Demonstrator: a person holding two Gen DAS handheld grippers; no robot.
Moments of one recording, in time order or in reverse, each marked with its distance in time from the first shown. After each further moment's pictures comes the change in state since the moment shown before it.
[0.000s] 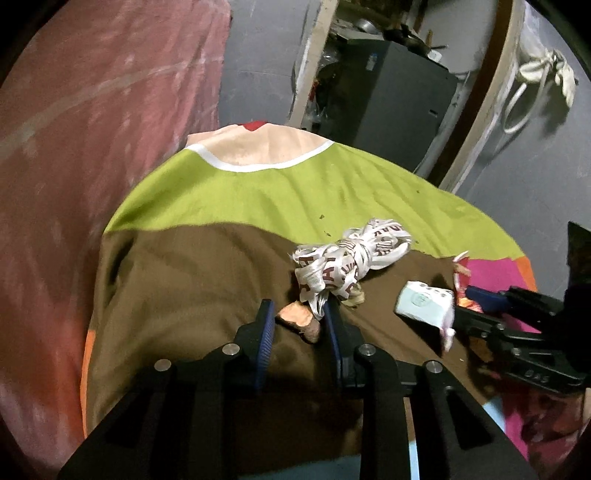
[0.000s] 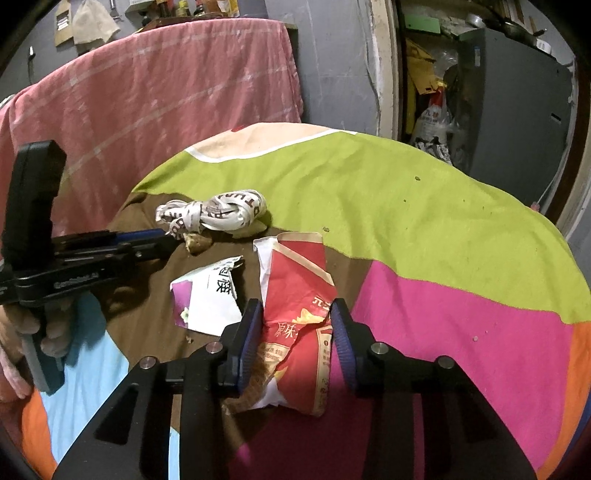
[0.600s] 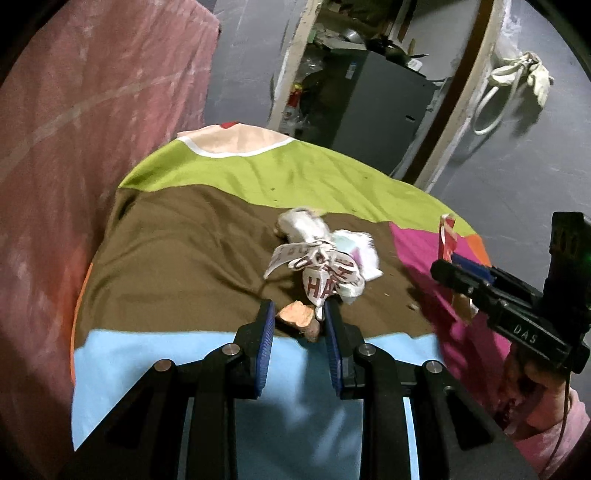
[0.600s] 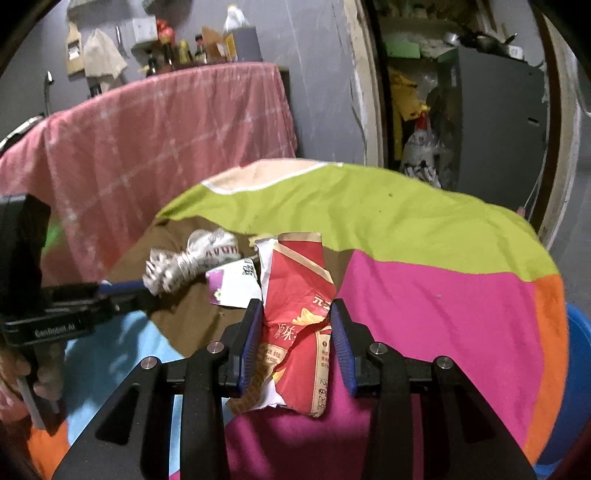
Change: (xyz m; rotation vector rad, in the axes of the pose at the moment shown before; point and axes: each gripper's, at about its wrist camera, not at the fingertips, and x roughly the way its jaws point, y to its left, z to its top) left arm -0.054 -0.041 -0.044 0.012 -0.032 -0.072; right arm -0.063 0.007 -0.032 0.060 -0.198 0.005
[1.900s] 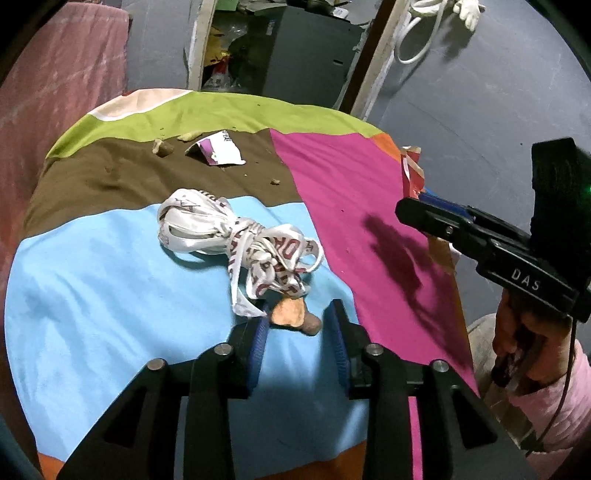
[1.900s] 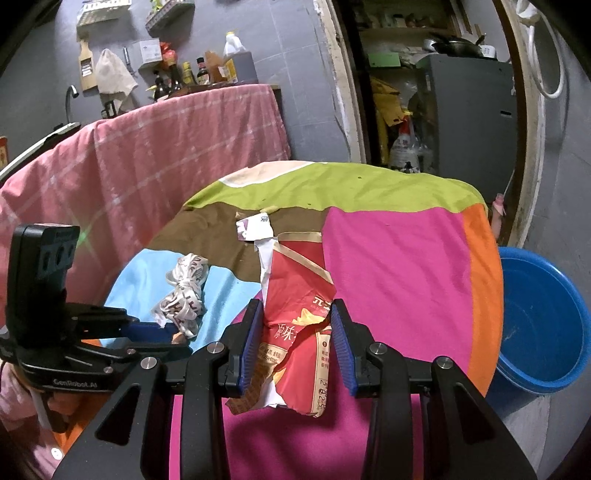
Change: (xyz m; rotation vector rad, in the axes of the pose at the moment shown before) left arm 0.001 -0.076 -0.061 0.199 0.162 -0.144; right arm -0.085 0.001 -0.061 0.049 -0.022 -0.017
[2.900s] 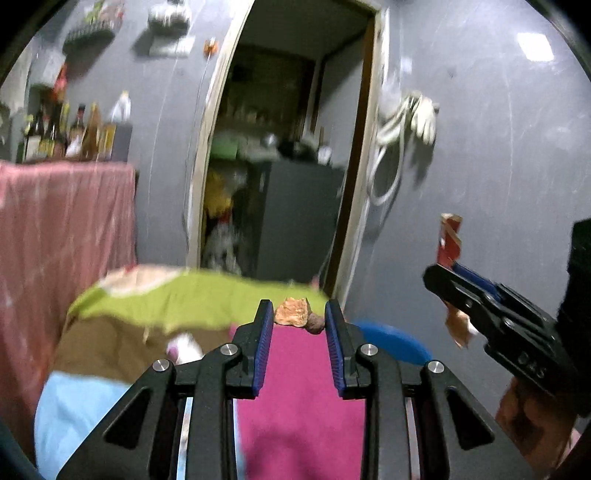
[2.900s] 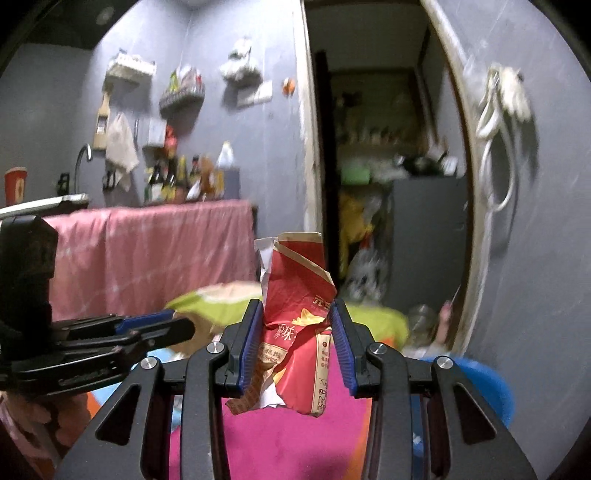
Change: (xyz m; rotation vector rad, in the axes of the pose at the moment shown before) left arm -0.083 -0.105 0.052 0.065 -0.660 0.071; right arm -0.135 0.006 0.033 -0.125 -0.499 -0.207
